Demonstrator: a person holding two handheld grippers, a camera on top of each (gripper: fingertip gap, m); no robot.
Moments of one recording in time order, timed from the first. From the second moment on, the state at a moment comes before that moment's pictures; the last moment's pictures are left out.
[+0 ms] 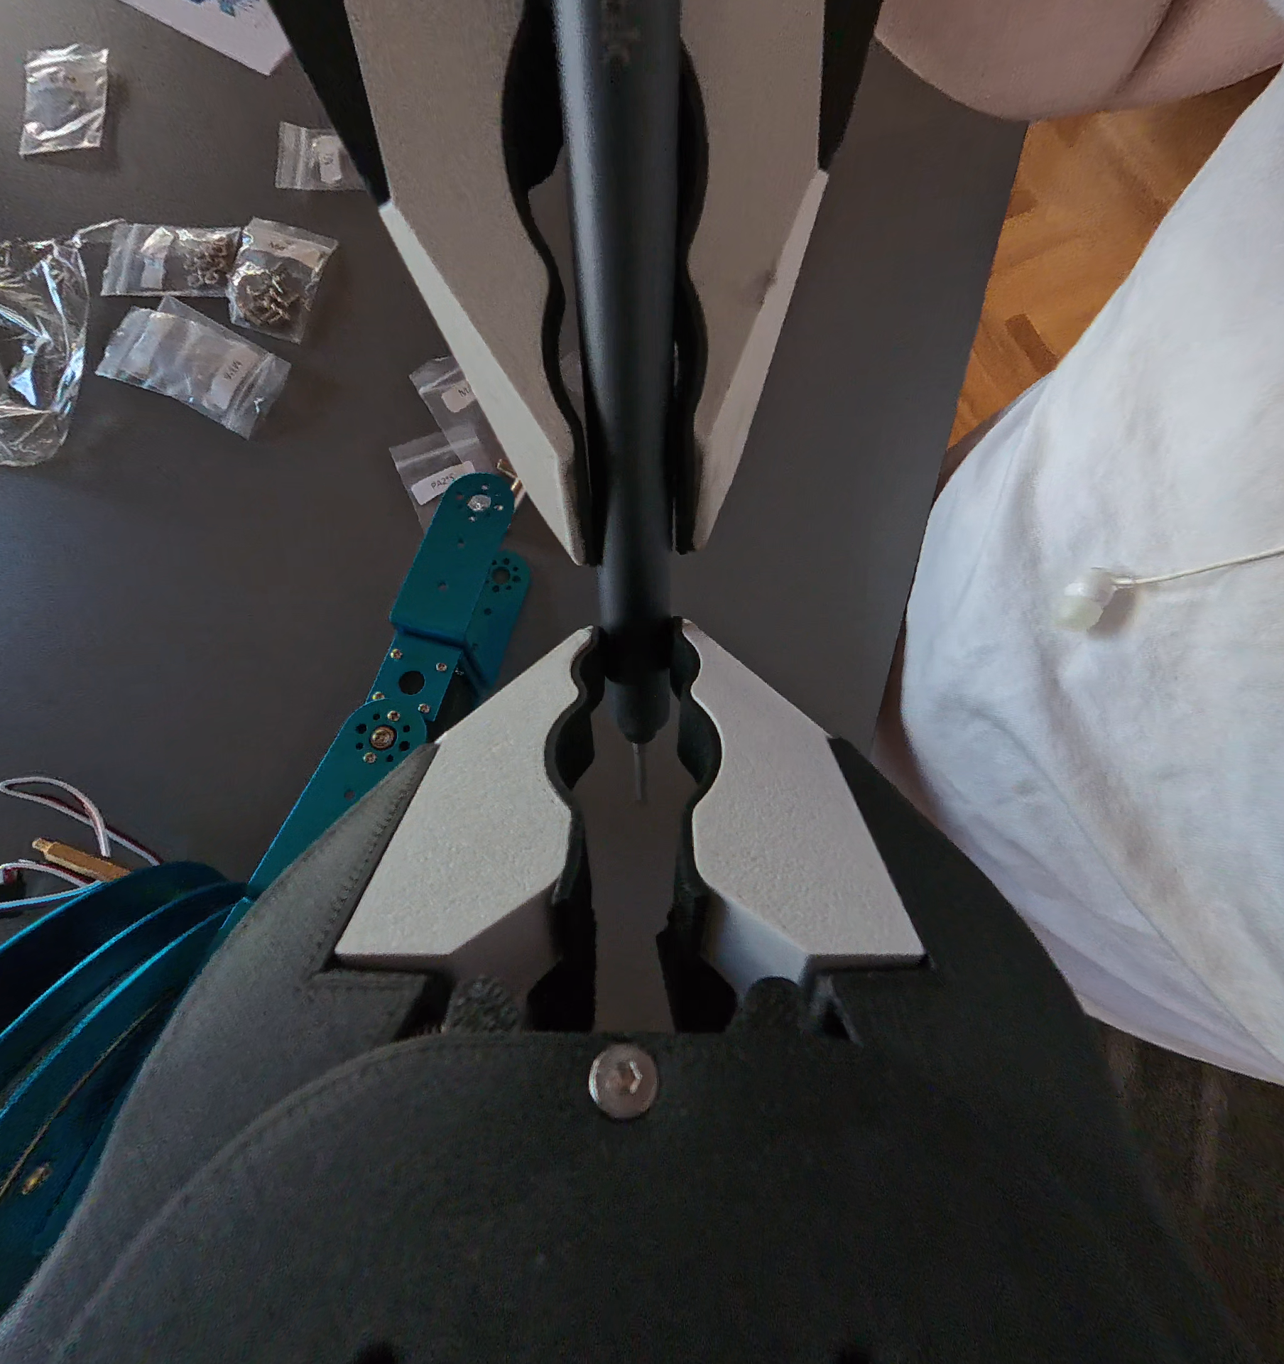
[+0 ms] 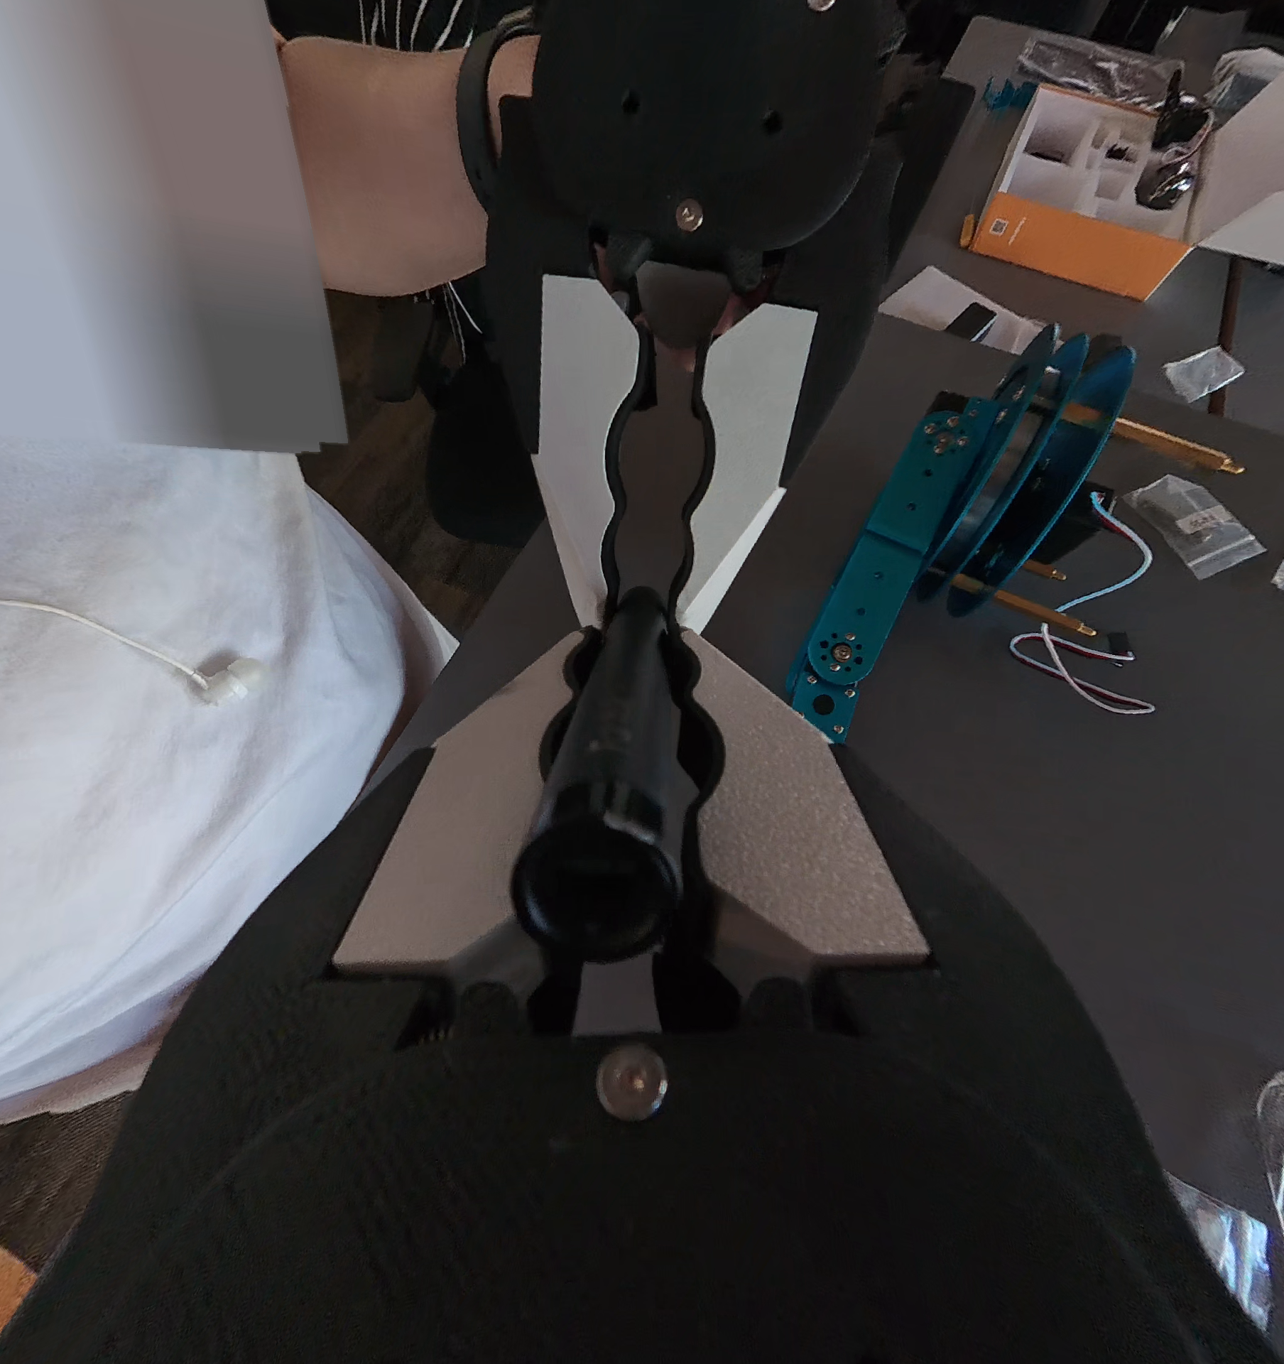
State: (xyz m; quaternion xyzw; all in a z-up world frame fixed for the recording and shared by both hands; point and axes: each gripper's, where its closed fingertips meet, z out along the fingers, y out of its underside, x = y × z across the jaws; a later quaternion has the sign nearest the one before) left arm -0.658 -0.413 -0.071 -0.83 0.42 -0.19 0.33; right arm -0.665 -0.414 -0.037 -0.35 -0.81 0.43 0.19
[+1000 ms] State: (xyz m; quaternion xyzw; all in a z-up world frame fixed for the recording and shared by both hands) left arm -0.631 -0.414 -0.068 -0.82 0.39 -0.25 0.33; right arm -0.627 -0.403 -0.037 -0.36 -0.76 0.50 0.22
